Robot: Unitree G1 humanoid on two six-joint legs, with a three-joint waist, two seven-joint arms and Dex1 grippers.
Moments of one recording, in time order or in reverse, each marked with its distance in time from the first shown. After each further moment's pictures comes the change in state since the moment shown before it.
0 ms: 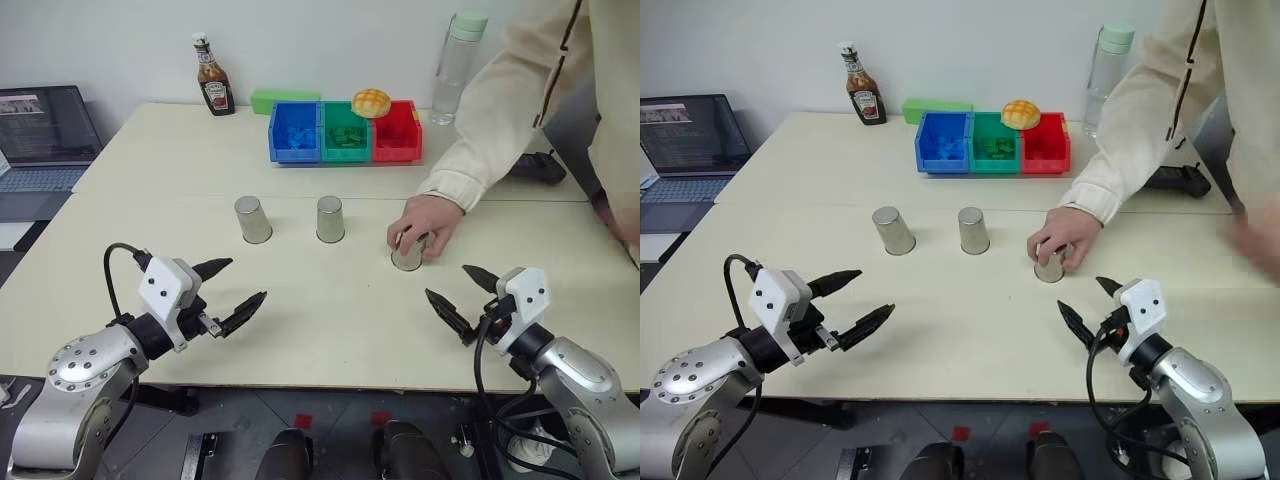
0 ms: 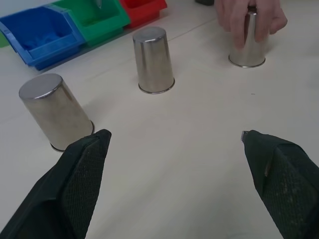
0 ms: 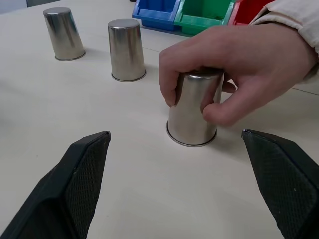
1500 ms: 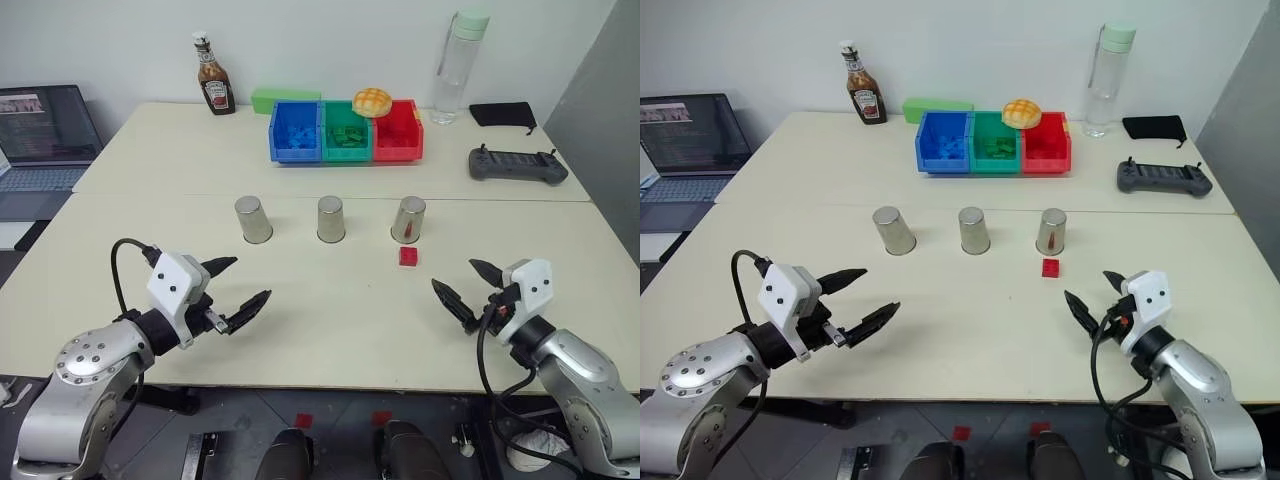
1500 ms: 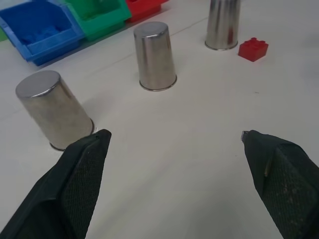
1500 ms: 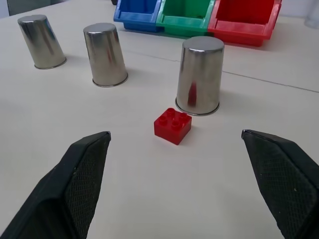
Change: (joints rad) left arm -0.037 0.003 -0.021 -0.032 0.011 0.065 0.012; right arm -0.021 0.013 -0.043 0.036 0.027 0.035 -0.019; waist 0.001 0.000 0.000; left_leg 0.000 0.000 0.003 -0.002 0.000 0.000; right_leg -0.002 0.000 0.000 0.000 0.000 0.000
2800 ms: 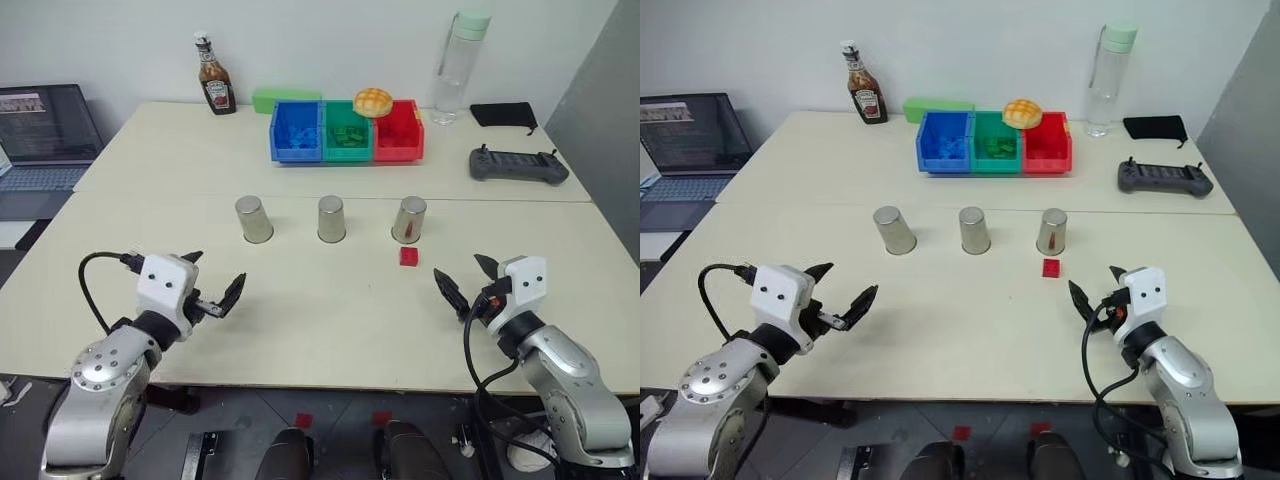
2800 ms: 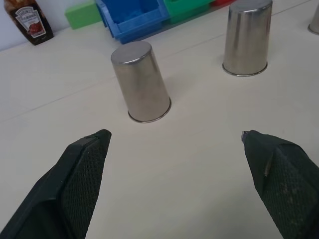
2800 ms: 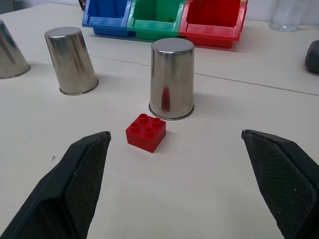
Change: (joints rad) left arm 0.002 -0.112 0.000 0.051 0.138 -0.024 0.234; right arm -0.067 0.081 0.033 0.075 -0.089 -0.055 -0.083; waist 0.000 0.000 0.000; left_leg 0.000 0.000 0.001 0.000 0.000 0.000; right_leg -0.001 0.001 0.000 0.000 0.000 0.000
